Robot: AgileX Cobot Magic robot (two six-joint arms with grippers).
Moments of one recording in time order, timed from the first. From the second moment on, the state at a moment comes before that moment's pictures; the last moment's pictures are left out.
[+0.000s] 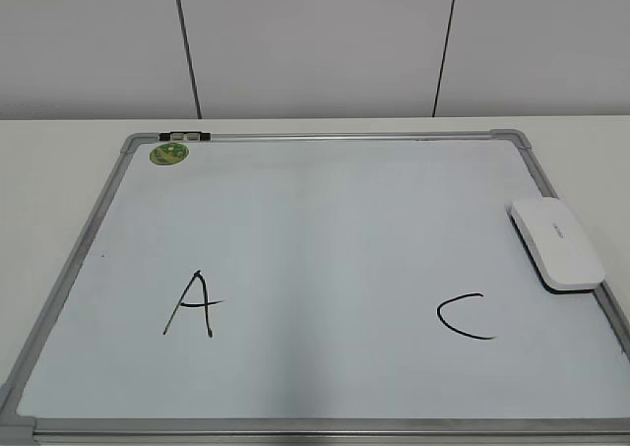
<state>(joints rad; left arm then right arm) -0.02 0.01 -0.51 0.09 1.10 -0.04 -0.07 -0.02 -0.50 -0.04 1.14 -0.11</state>
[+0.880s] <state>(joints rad) -0.02 0.01 -0.51 0.09 1.10 -0.04 -0.07 -0.02 -0.50 -0.04 1.14 -0.11</state>
